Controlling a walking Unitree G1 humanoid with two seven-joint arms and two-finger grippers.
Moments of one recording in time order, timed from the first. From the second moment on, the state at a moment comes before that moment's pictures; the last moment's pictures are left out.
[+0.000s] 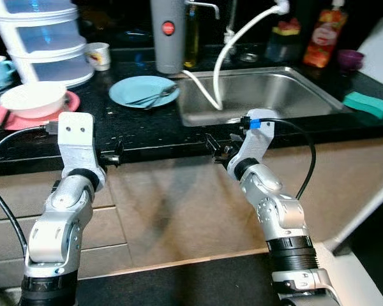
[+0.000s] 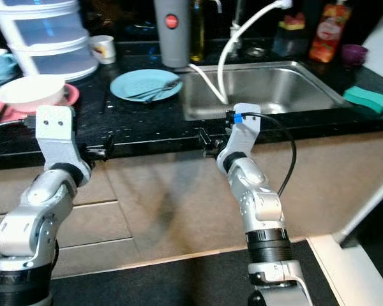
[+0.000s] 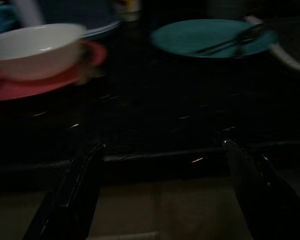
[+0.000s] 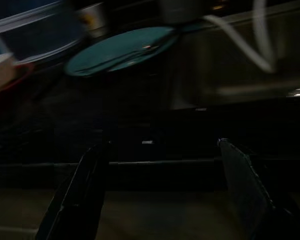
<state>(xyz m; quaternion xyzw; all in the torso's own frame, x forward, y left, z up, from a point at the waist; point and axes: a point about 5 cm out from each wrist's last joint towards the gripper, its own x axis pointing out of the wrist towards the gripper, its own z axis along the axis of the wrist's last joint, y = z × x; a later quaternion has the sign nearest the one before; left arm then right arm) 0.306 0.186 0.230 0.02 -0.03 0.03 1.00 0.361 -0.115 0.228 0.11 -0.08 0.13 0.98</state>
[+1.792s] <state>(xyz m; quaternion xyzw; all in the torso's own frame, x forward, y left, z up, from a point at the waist) 0.290 0.213 0.234 0.06 -0.19 -0.01 0.98 0.352 -0.132 0.247 0.07 -0.20 0.08 0.97</state>
